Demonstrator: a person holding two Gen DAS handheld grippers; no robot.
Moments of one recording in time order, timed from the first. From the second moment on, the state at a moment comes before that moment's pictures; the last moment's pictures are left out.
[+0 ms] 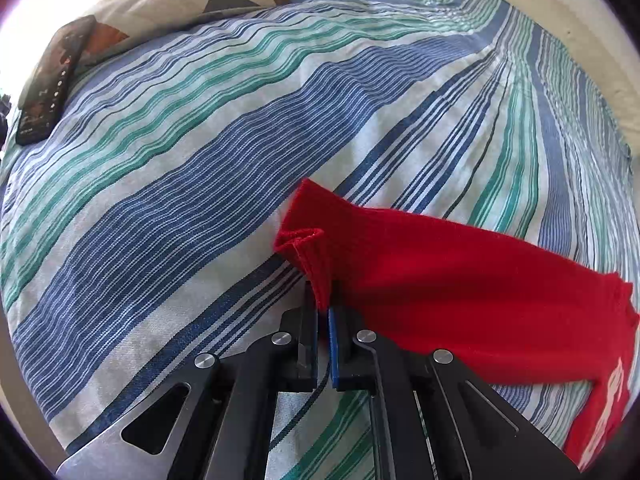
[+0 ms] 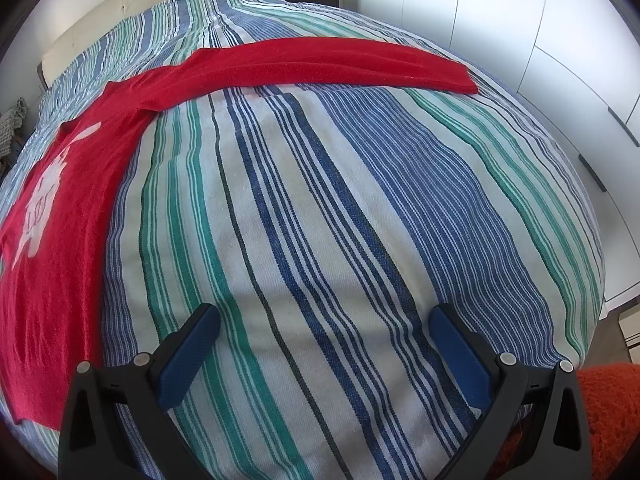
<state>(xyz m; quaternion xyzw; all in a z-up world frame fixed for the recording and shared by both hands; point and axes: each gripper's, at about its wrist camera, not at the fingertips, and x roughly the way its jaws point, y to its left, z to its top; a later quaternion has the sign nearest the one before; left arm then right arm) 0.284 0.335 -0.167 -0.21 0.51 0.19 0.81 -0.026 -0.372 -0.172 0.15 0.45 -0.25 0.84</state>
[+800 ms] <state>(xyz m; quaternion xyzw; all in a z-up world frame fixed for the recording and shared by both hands) 0.247 0.356 -0.165 -0.32 0.45 0.13 0.82 -0.026 -0.372 -0.172 0.15 0.45 -0.25 0.85</state>
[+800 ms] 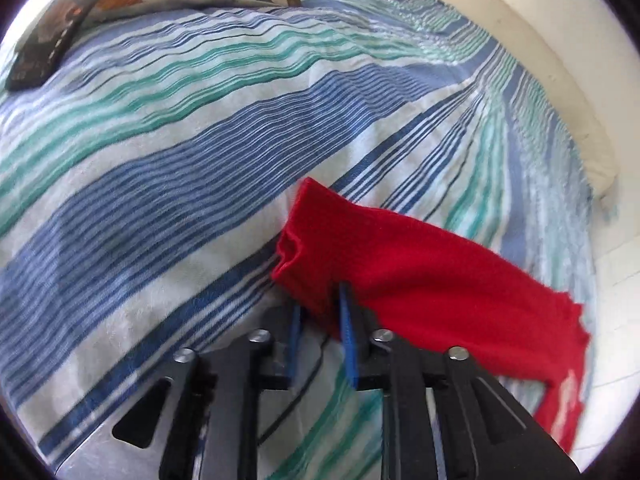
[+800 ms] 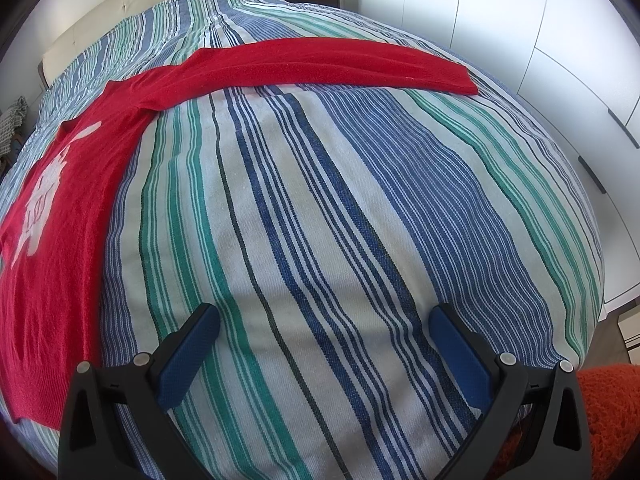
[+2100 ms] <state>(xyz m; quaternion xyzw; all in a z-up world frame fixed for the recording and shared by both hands) 0.144 0.138 -0.174 -0.06 0.50 0.04 0.86 -0.035 -0.367 -0.173 0.14 0.44 -0.24 0.85</state>
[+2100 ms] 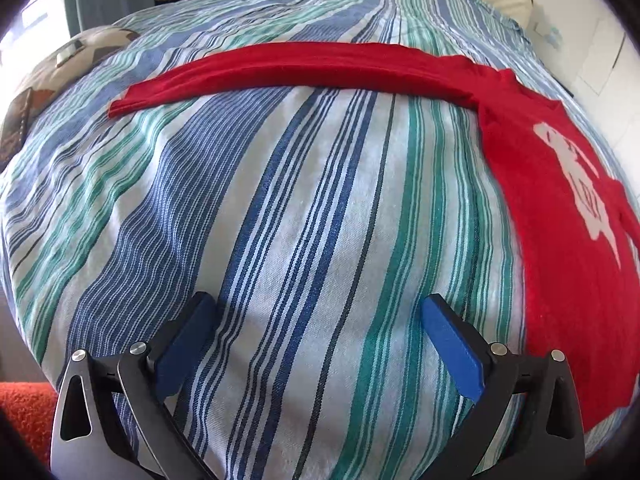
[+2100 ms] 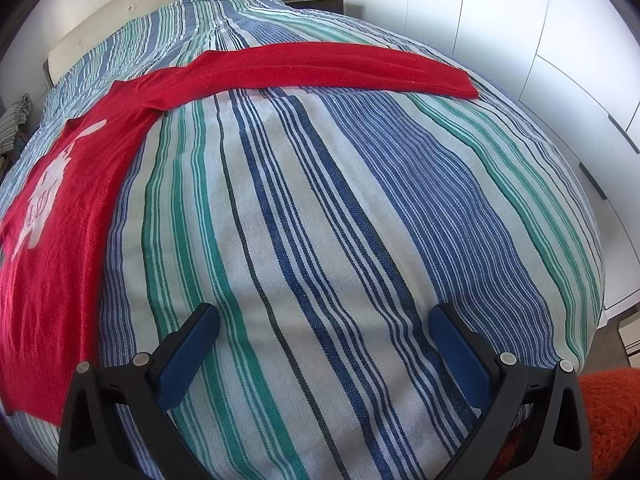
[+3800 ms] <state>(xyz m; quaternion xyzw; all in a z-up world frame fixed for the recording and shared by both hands) 0.144 0.132 -0.177 -0.05 0.52 0.04 0.85 -0.037 -0.363 -0.174 0.13 0.43 -0.25 0.86</state>
